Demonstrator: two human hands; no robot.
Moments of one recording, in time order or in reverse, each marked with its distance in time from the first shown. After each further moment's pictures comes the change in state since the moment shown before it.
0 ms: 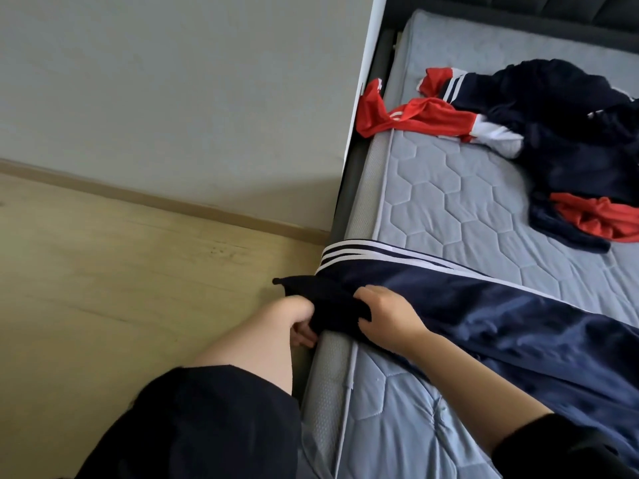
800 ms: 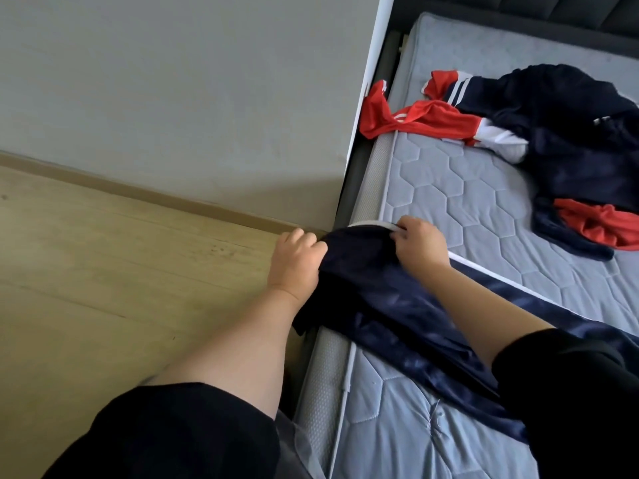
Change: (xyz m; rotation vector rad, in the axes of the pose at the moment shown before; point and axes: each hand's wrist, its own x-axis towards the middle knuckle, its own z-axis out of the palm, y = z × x) left_hand -0.034 0.034 -0.011 1.045 1.192 1.450; right_hand 0.074 0.043 -0.061 0.021 0.244 0.412
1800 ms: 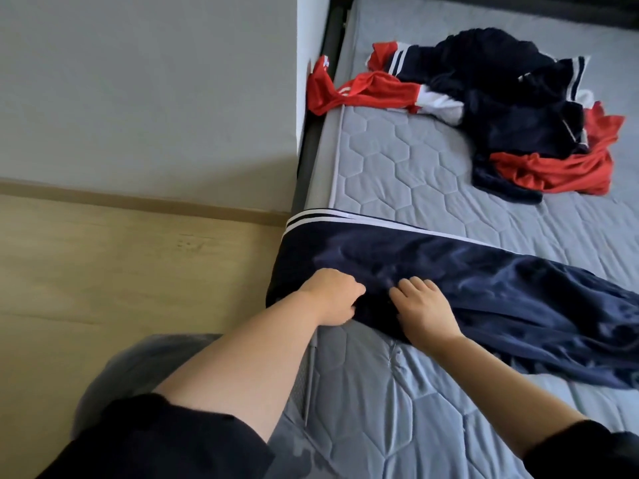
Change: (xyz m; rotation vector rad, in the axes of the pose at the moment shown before) left_hand -0.025 0.112 0.013 -0.067 -0.690 0.407; right_hand -0.164 0.086 -0.008 -0.425 0.023 -0.464
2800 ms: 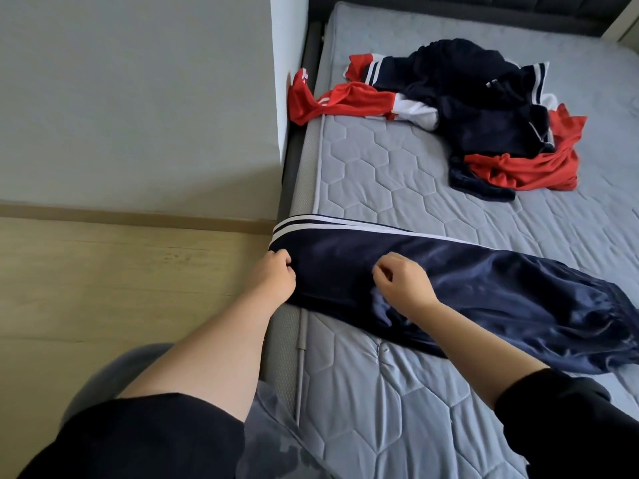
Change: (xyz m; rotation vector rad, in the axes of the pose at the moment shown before) left_hand -0.018 -0.050 0.011 -0.533 0.180 -0.816; right_hand 0.032 0.005 -0.012 0.567 0.044 0.452
